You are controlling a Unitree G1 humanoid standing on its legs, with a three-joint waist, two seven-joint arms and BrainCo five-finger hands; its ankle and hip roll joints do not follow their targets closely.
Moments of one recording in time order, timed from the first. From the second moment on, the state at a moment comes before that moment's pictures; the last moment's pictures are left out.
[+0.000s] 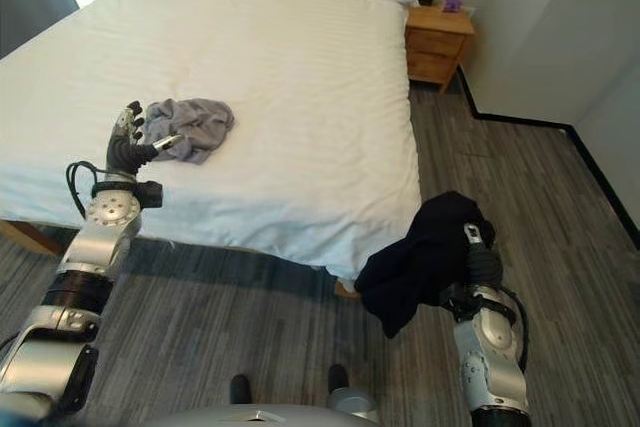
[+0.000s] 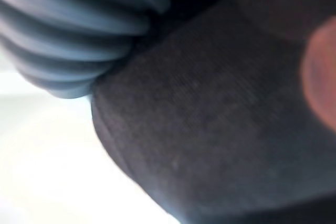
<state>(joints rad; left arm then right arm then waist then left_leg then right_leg) -0.42 0.53 -0.03 0.32 -0.18 -0.03 0.22 0.13 -0.31 -0.12 0.10 0.55 -0.10 -0.08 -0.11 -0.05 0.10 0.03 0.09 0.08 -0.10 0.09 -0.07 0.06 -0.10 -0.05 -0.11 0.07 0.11</state>
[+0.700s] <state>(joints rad) -1.34 0.85 -0.59 1.17 -0.13 -0.01 0.23 0.13 -0.40 0.06 0.06 0.64 -0.10 0.00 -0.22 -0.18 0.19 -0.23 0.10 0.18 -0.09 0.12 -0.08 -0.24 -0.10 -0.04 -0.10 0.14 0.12</state>
